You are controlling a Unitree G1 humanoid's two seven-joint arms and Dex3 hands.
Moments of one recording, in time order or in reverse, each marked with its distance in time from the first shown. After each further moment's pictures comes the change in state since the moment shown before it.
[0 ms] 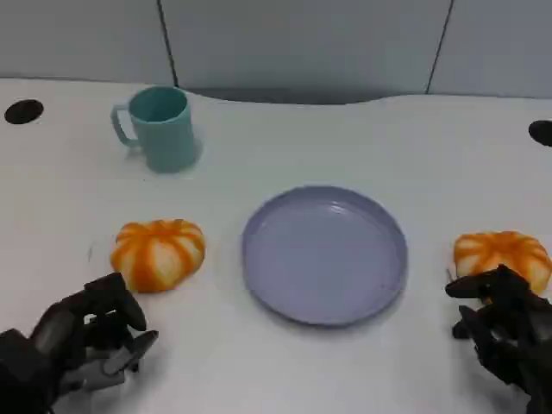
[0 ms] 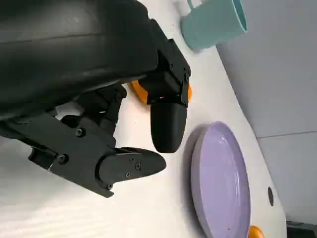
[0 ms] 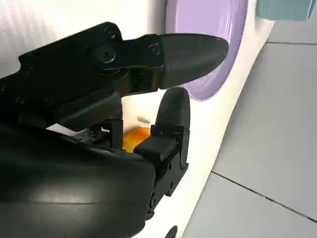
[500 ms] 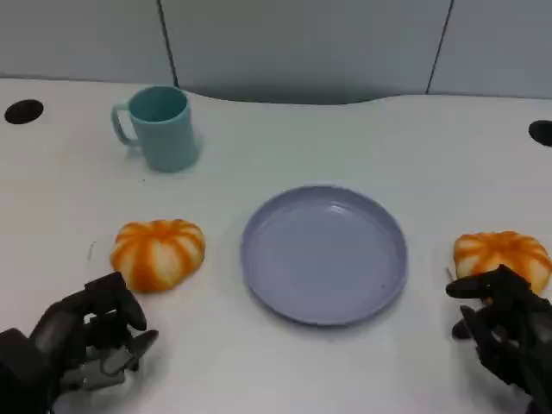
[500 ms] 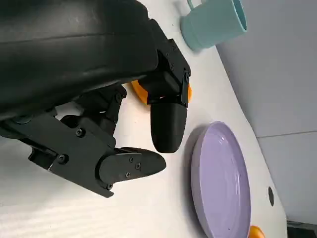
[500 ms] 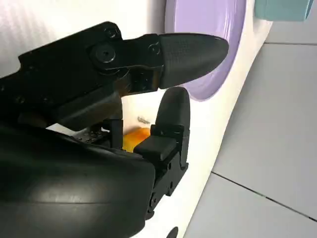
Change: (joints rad) left arm -0.002 0.000 0.001 0.001 0.001 0.000 0.001; right arm 0.000 0.000 -0.002 0.003 0.015 -0.003 0.014
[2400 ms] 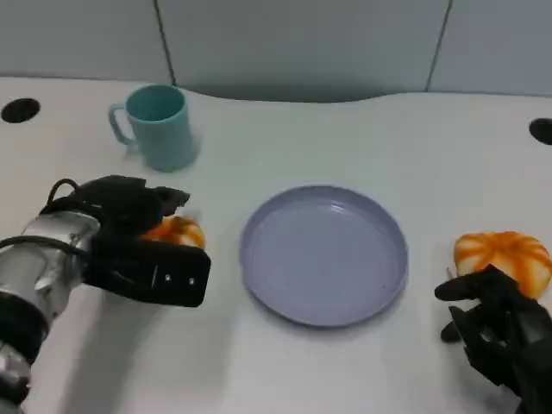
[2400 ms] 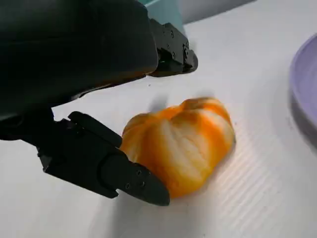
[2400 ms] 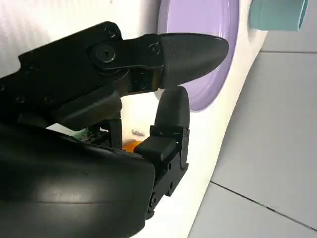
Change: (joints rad) left arm -0.549 0.136 -0.614 -0.002 0.980 0.542 0.340; right arm 0.031 0.031 0.013 -0.089 0.000 0.057 0.018
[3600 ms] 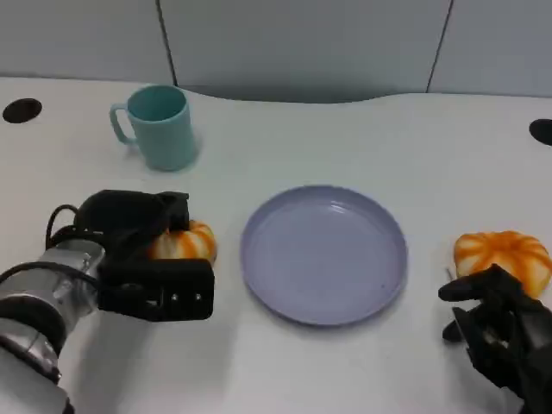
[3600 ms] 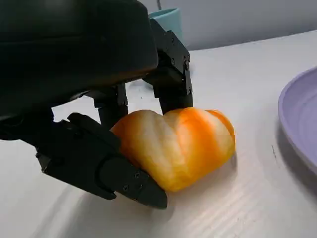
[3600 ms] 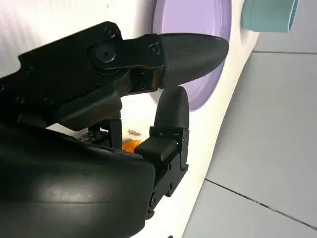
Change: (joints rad) left arm -0.048 -0.069 -0.074 0.311 -0.105 -0.178 0.427; right arm 0.022 -0.001 0.003 -0.032 0.014 -0.008 -0.003
